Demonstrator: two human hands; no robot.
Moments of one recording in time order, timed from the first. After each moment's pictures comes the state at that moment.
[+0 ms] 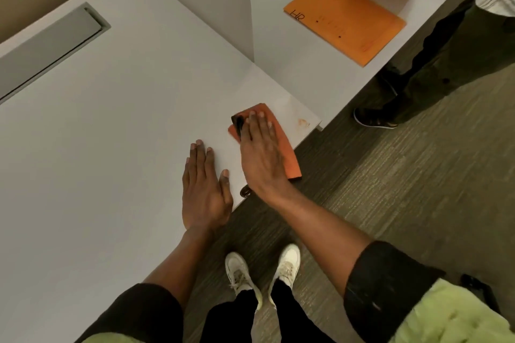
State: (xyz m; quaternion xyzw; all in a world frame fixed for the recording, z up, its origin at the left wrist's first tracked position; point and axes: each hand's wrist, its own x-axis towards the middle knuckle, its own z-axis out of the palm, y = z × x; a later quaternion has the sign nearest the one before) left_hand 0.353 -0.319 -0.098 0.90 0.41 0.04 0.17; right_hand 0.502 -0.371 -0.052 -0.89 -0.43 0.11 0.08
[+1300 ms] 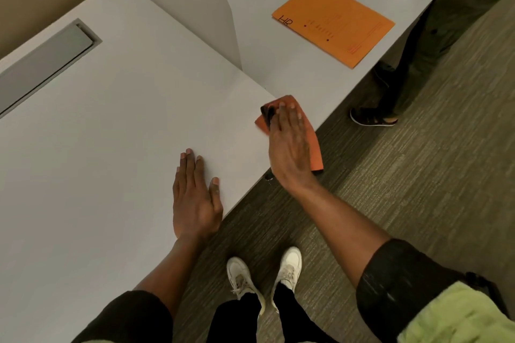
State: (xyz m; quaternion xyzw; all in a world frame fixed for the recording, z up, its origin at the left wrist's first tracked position) left_hand 0.352 -0.315 -0.108 0.90 0.41 0.03 0.16; right_hand 0.568 -0.407 -0.059 -0.93 -0.36 0.06 0.10
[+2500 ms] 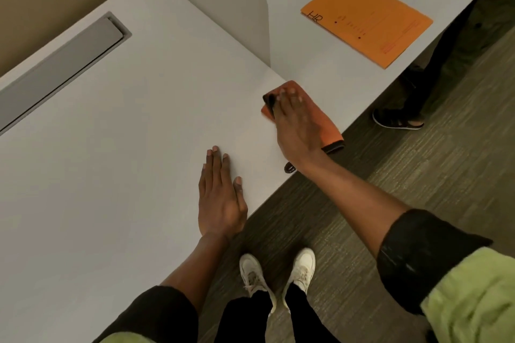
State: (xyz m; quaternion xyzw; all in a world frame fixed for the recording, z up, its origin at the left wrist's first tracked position) left_hand 0.352 -0.315 -0.102 0.89 0.41 0.03 0.17; right_hand 0.577 -0.356 -0.050 -0.88 -0.47 0.07 0.06
